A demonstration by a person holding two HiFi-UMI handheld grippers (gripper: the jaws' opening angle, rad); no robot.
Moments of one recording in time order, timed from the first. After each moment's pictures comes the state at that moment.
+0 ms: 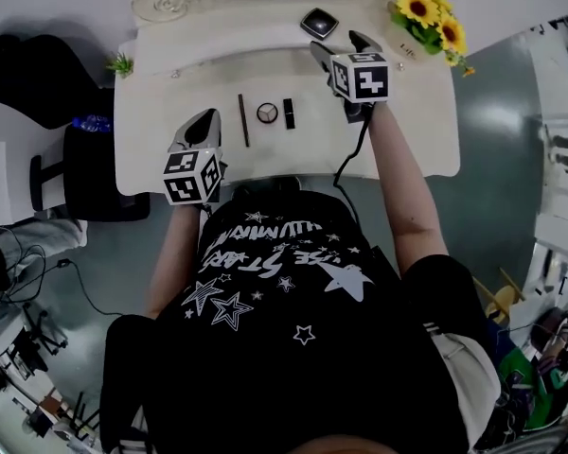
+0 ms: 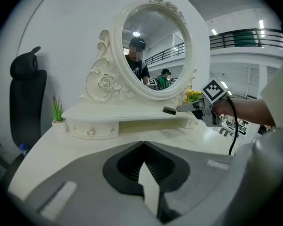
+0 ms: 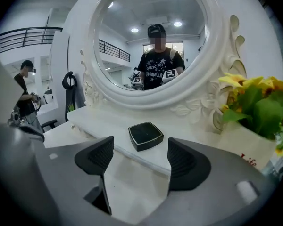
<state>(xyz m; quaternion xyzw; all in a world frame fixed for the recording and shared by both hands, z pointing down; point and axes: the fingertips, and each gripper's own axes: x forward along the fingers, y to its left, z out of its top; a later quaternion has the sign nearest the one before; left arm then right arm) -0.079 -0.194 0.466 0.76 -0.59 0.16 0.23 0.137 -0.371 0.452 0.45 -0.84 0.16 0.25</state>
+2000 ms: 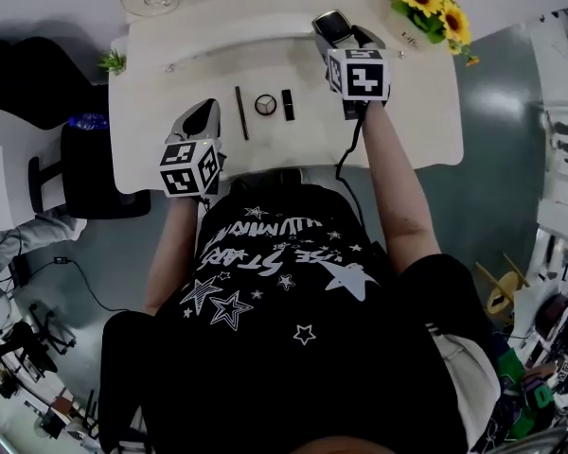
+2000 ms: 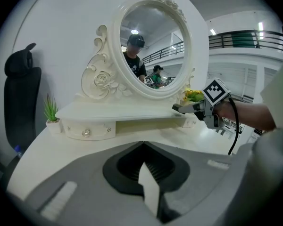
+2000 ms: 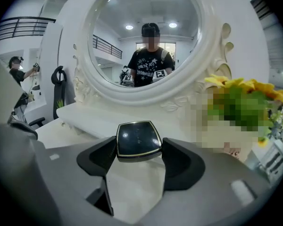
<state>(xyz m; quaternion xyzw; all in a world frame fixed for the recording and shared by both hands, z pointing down) -0.078 -0.204 0.470 0.77 -0.57 0.16 0.23 0.151 -0.365 0.456 0.51 -0.80 0.15 0.27</state>
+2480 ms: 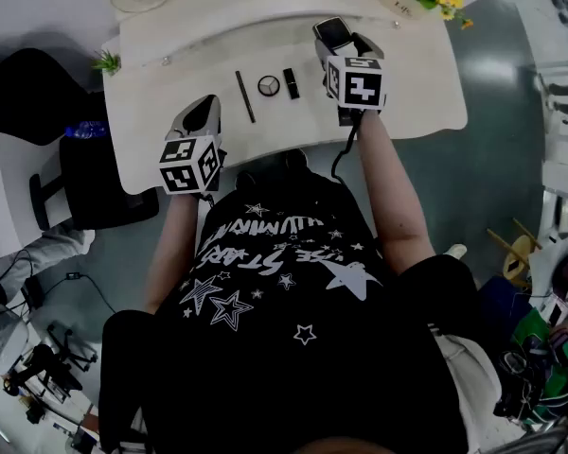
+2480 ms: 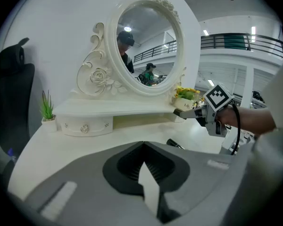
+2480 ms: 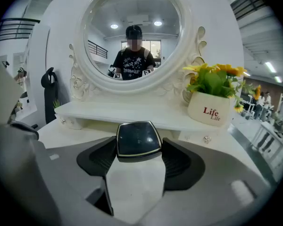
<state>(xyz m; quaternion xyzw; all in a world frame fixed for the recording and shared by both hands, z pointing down) -0.083 -0.182 0.475 0.81 -0.52 0.17 0.23 0.162 -0.296 0.476 0.58 -0.75 0.19 0.25</state>
